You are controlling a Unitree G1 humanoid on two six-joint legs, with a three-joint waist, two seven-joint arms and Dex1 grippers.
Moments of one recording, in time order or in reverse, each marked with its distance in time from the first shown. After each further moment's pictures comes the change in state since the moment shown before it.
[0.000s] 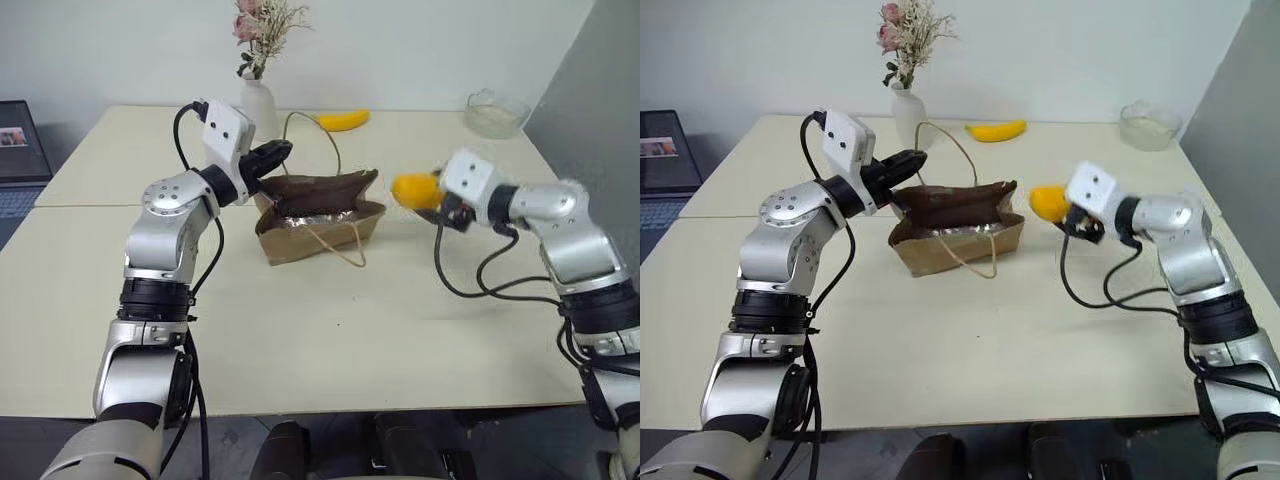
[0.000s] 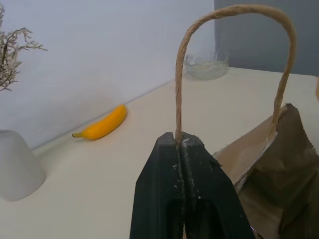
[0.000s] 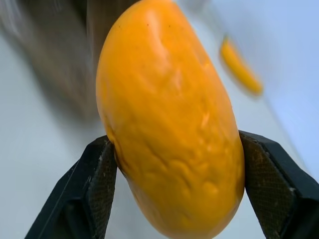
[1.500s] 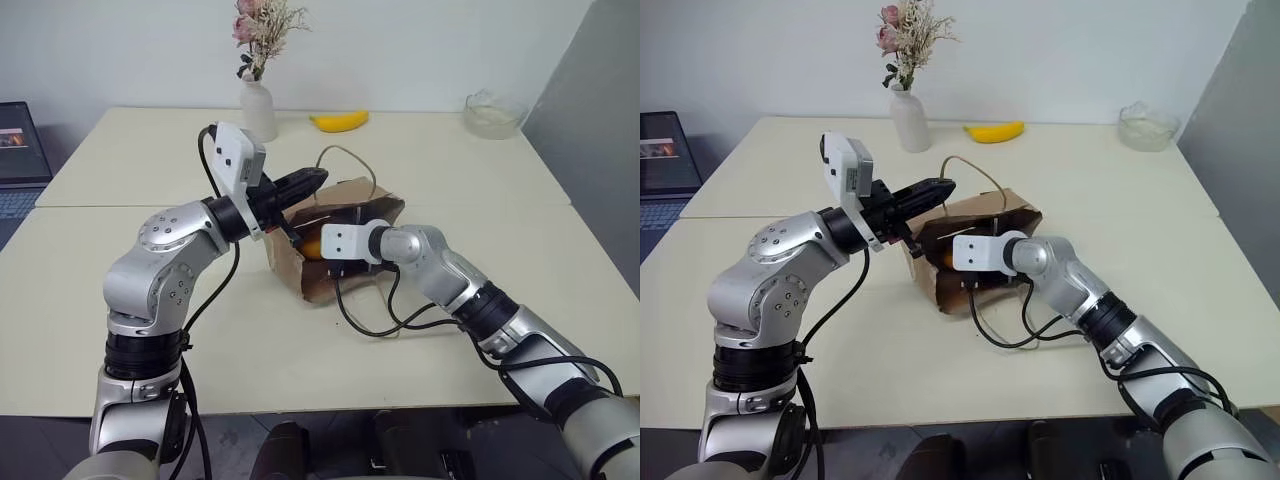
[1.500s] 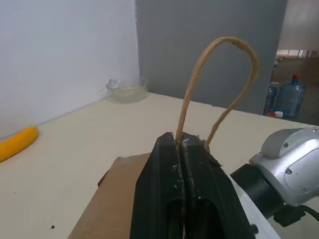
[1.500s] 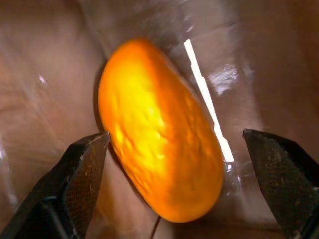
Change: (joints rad) left arm 0.212 -0.007 0.049 -0.527 -0.281 0.337 0.001; right arm -0.188 0.380 0.447 0.217 -0.261 -0.109 -0.233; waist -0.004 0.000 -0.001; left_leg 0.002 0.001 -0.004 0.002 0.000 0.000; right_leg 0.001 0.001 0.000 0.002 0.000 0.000
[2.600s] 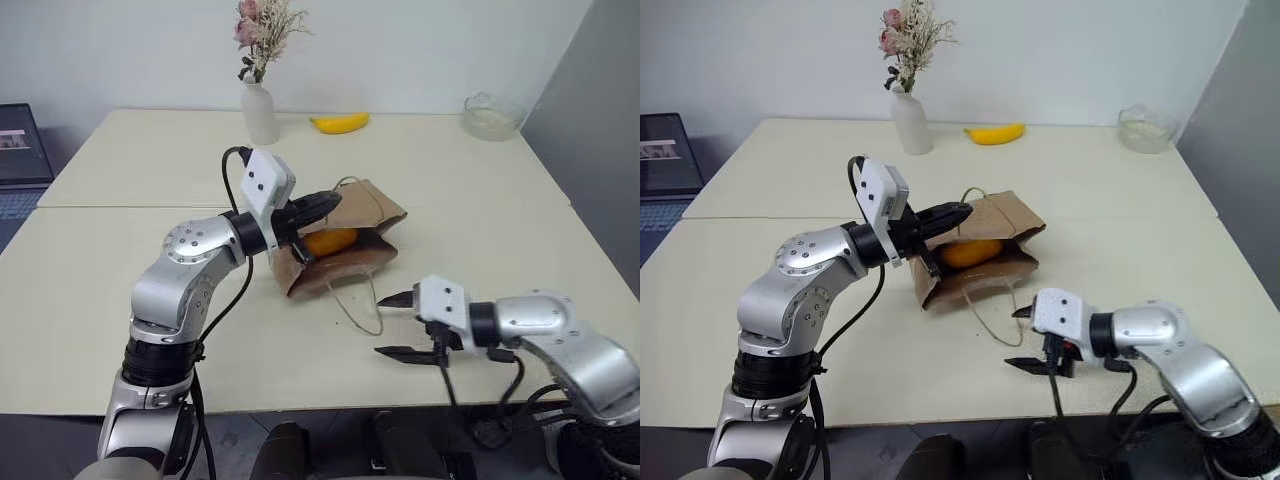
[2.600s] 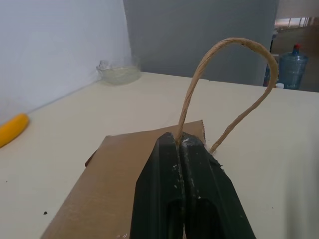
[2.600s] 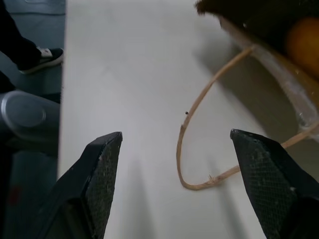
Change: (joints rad) left arm 0.043 -0.037 -0.090 -0.007 0.139 -0.040 -0.040; right arm 0.660 -0.401 -0.497 -1.042 0.732 0.551 0.374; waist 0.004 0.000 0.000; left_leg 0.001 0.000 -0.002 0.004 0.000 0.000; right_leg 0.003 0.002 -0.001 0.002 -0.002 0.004
